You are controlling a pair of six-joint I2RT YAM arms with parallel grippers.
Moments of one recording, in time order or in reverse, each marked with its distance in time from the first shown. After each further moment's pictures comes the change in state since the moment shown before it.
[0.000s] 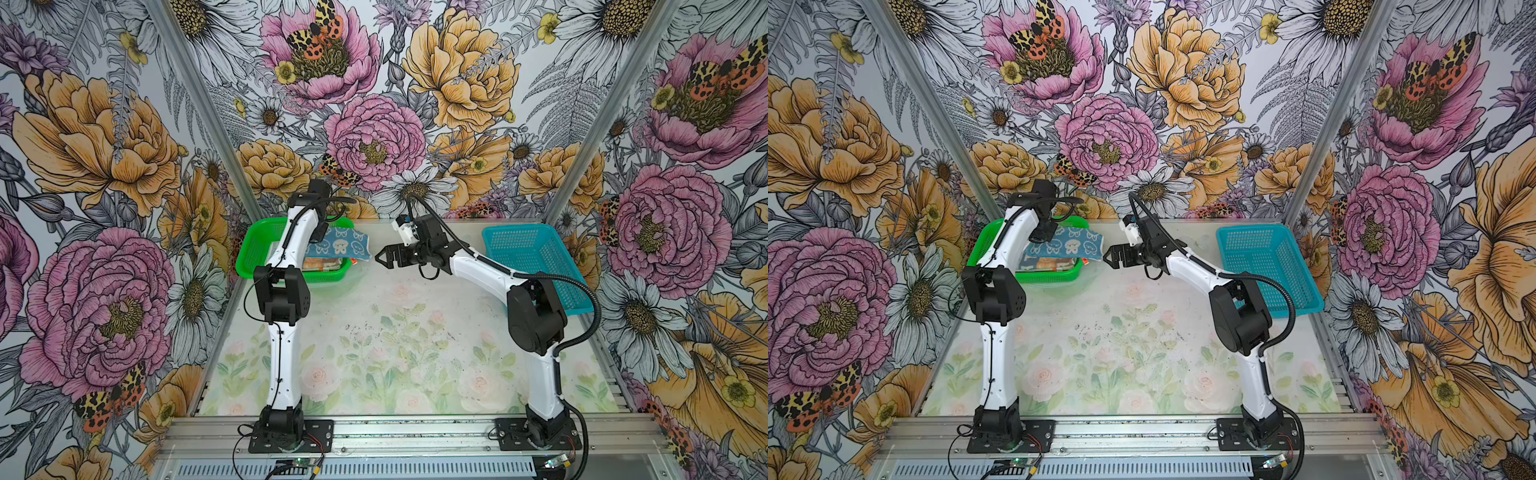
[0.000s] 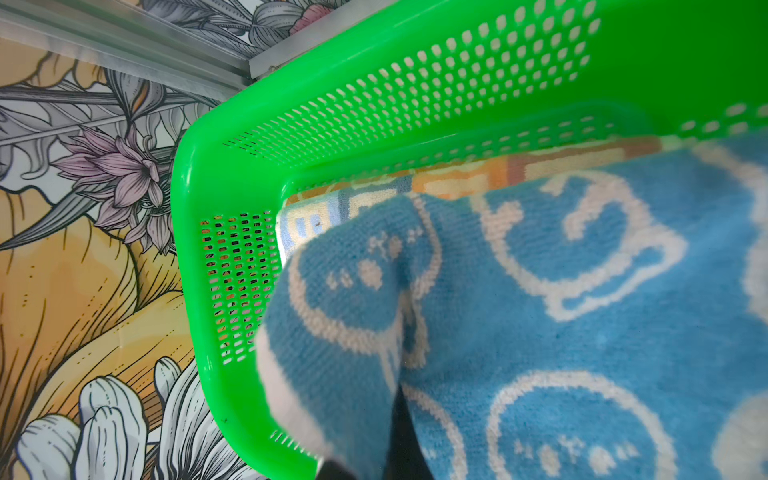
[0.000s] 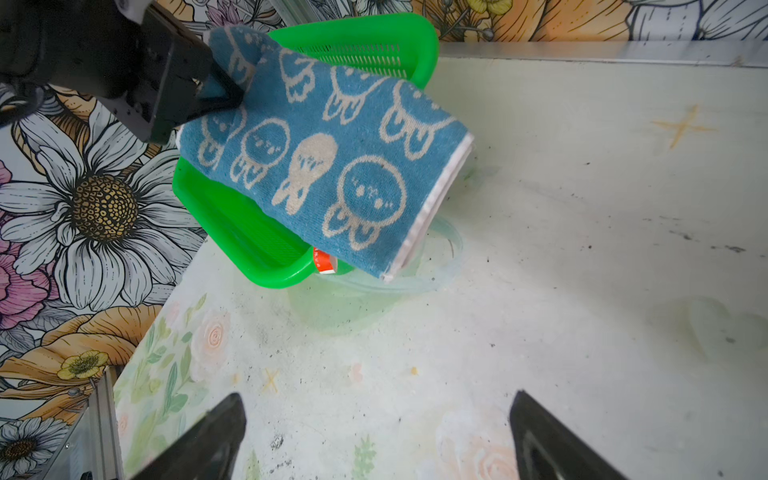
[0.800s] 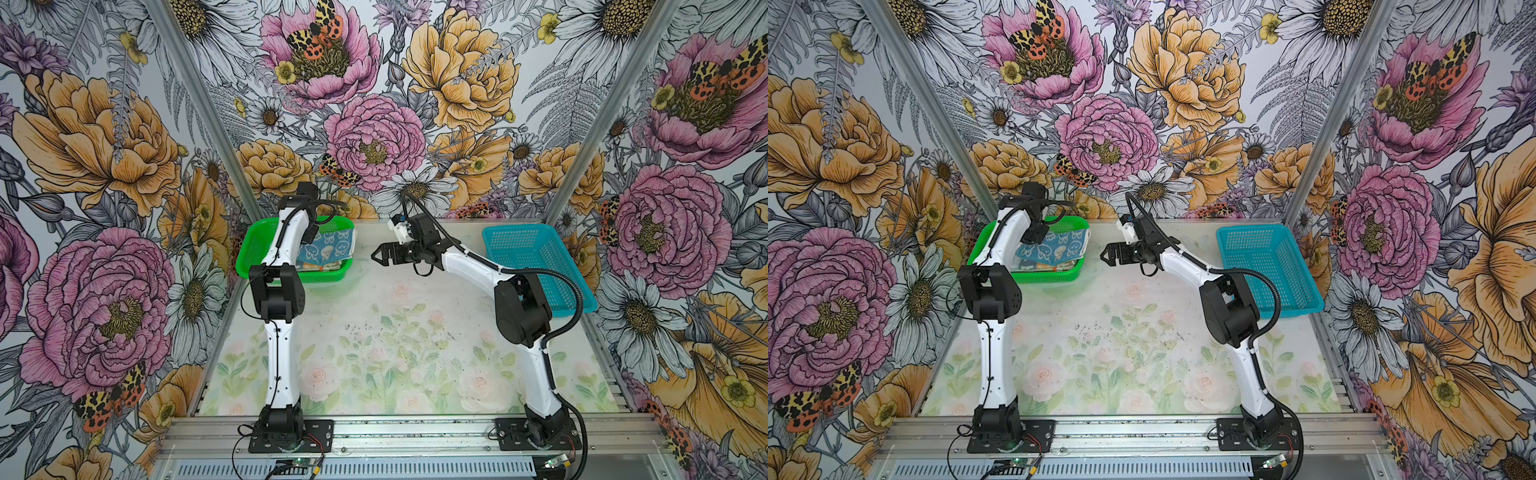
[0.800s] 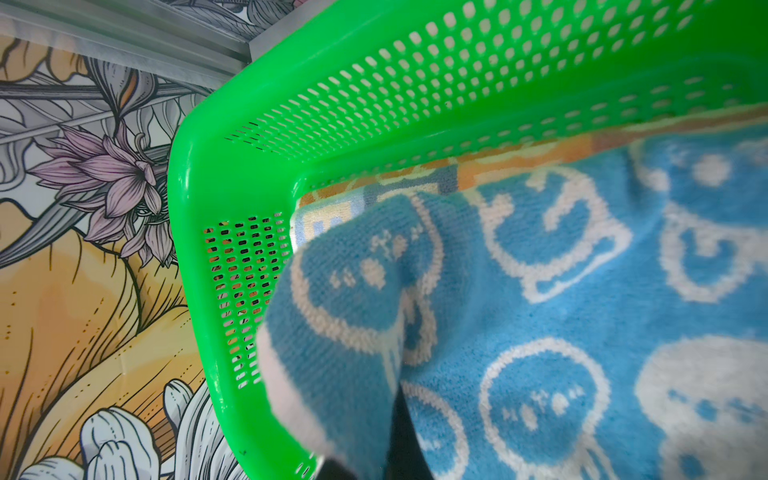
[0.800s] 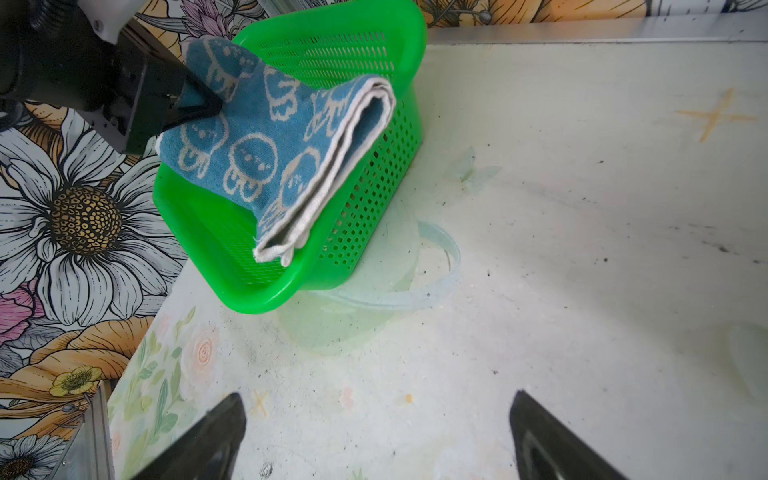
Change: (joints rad) left arm 0.062 0.029 0.005 0.026 0.012 0.097; right arm 0.000 0.108 0.118 -0.039 -0.008 0.019
